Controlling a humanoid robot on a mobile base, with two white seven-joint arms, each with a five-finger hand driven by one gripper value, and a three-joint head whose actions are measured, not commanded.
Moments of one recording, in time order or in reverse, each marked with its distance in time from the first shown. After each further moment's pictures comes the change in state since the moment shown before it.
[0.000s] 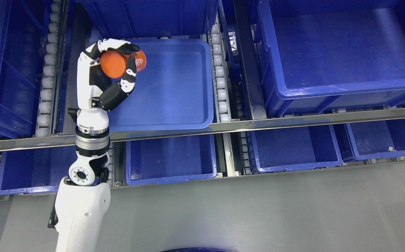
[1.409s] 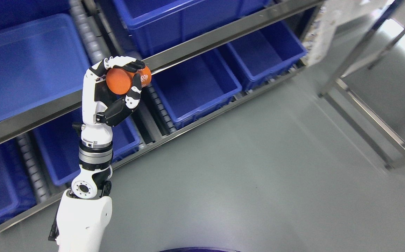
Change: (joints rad) left arm 0.060 0.000 -0.025 -0.037 0.002 -0.012 0.001; right arm 0.001 0.000 0.000 0.000 0.000 0.000 0.000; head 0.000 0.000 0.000
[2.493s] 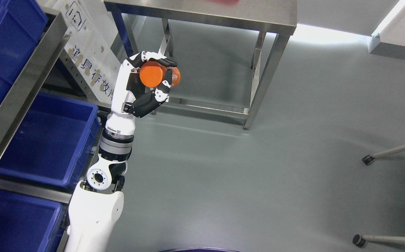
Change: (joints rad) left arm -0.060 0.000 -0.123 0.001 0.000 0.186 0.000; right arm 0.000 0.000 0.000 0.000 0.000 0.000 0.007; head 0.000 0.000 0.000
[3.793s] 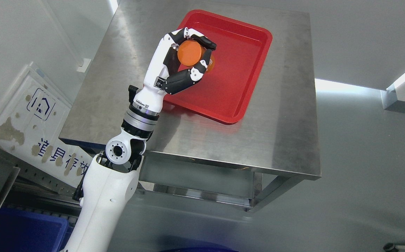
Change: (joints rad) left arm -0.173 0.000 -0.121 0.045 -0.001 0.244 0.022; right arm 0.000 0.000 0.000 0.000 0.000 0.000 -0.010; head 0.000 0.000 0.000
